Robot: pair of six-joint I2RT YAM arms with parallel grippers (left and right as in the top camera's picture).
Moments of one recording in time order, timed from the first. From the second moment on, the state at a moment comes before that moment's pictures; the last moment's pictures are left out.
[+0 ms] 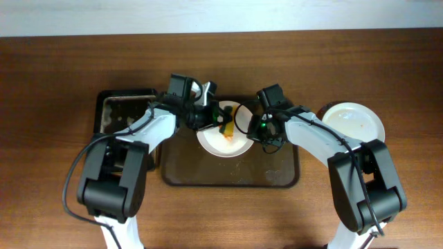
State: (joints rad) left arm -0.29 2.02 1.23 -0.19 0.82 -0.49; right arm 0.36 1.91 1.16 -0.50 -0.18 0.68
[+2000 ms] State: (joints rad) left arm -0.47 2.04 1.25 -0.25 0.39 -0.56; right arm 0.36 1.91 1.16 -0.52 -0.18 0.68
